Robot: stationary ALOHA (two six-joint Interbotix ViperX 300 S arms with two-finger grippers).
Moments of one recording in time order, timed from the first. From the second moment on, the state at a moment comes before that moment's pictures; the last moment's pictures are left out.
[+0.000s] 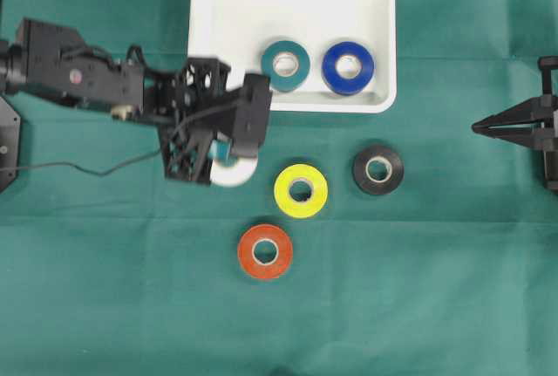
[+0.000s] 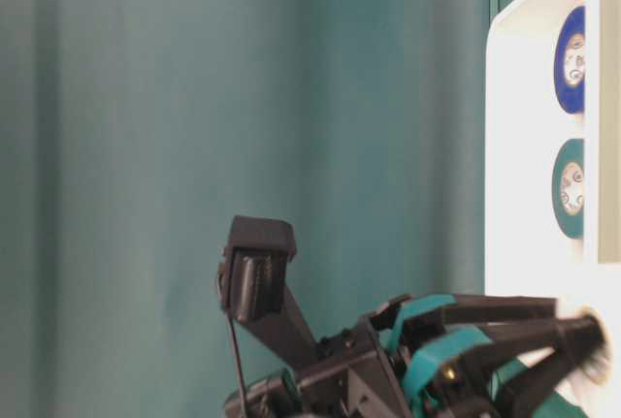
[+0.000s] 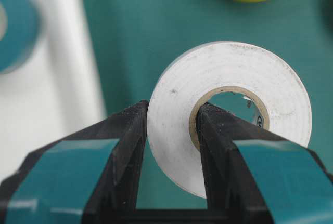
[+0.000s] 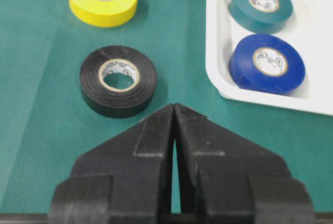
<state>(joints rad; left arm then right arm) 0.07 0.01 0.56 -0.02 0.46 0.24 -0.03 -1.16 1.45 -0.05 0.10 0.03</state>
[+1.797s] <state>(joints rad) 0.37 0.00 0.60 -0.02 0.37 0.28 -0.03 -1.16 1.46 -0.05 0.08 0.02</state>
